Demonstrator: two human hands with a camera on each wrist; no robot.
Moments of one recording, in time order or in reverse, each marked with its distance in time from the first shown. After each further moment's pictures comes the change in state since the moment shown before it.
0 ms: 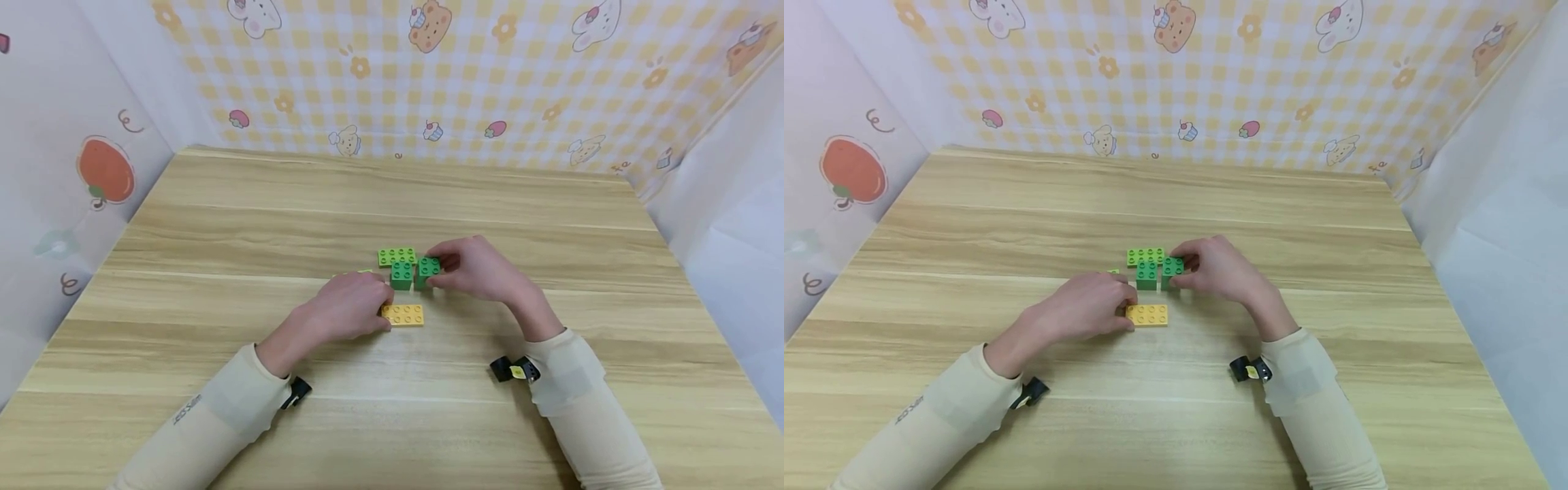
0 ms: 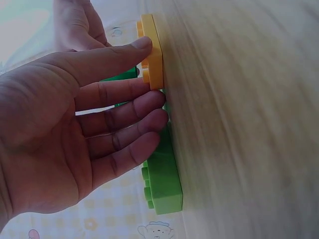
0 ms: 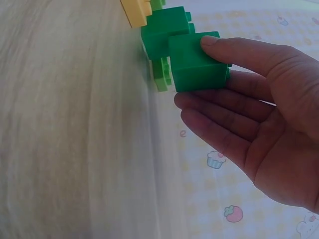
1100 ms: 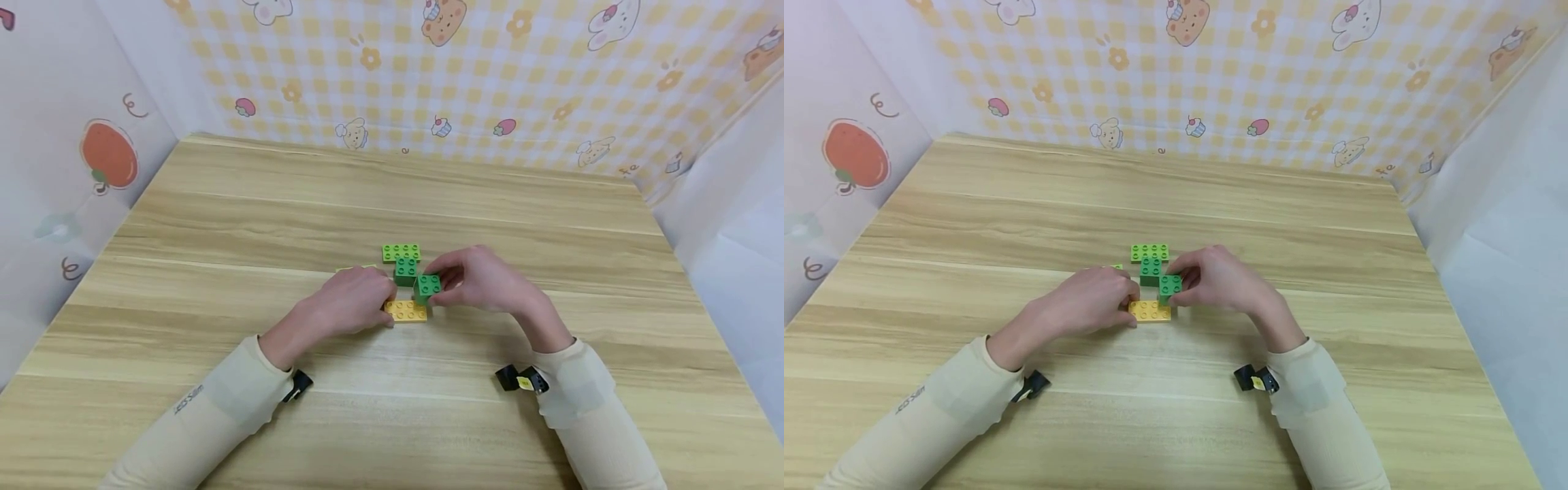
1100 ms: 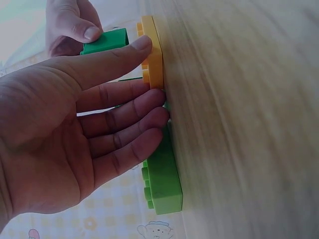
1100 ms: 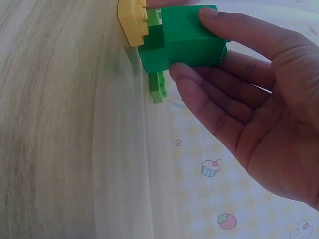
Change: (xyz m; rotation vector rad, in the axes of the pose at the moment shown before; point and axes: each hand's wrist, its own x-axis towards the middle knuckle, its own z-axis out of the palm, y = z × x) left_hand 0.001 -0.004 0.001 -0.040 0.014 -0.001; right_hand -0.010 -0.012 0.005 0.052 -0.114 -0.070
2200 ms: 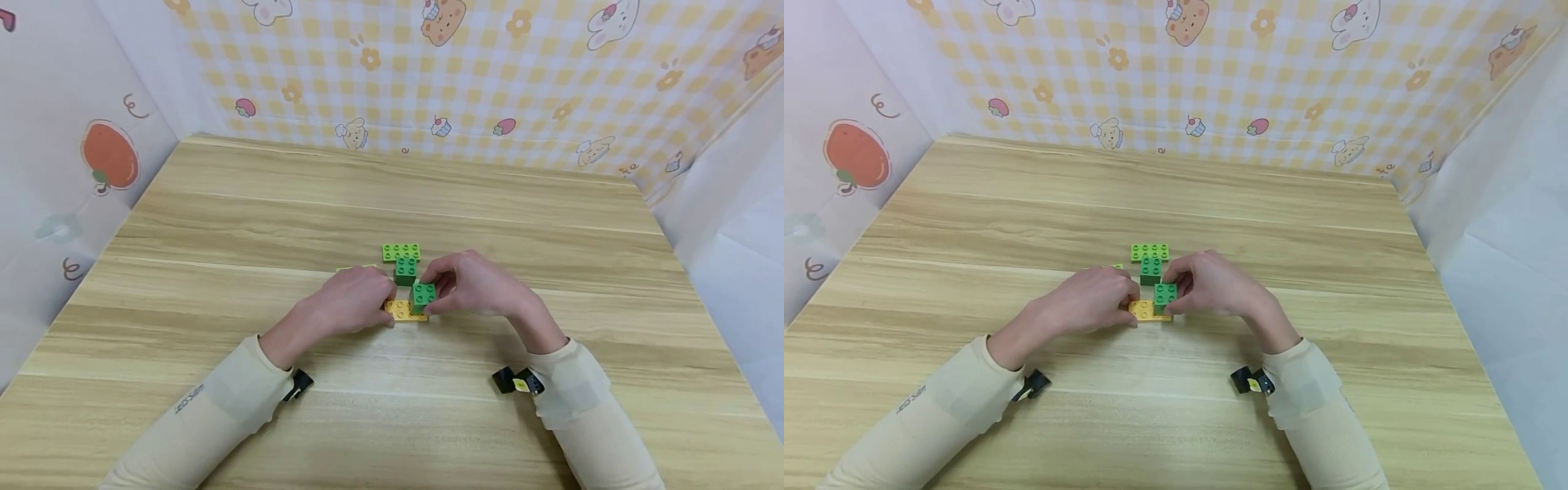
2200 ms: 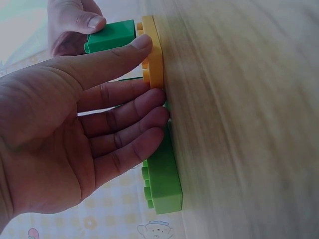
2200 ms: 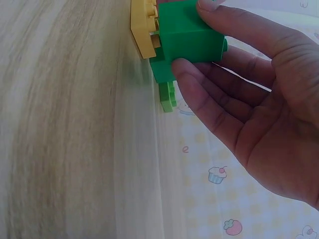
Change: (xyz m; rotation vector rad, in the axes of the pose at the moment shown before) left_hand 0.000 0.000 0.001 0.004 0.003 -0.004; right_hand 0.003 -0.001 0.008 0.048 -0.049 0.002
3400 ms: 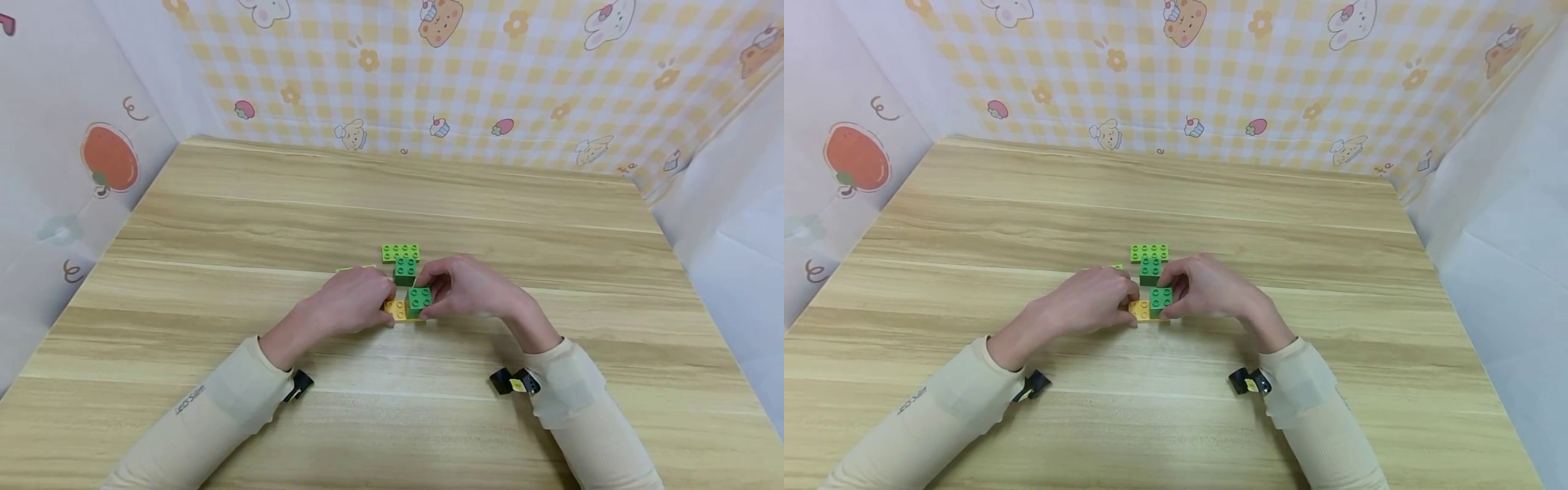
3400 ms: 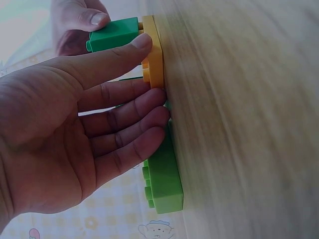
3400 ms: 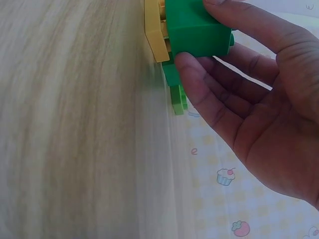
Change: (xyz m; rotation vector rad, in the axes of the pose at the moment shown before) left_hand -0.001 0.002 -0.001 -0.010 -0.005 -0.002; right_hand 0.004 0.004 0.007 0.079 -0.043 -0.053
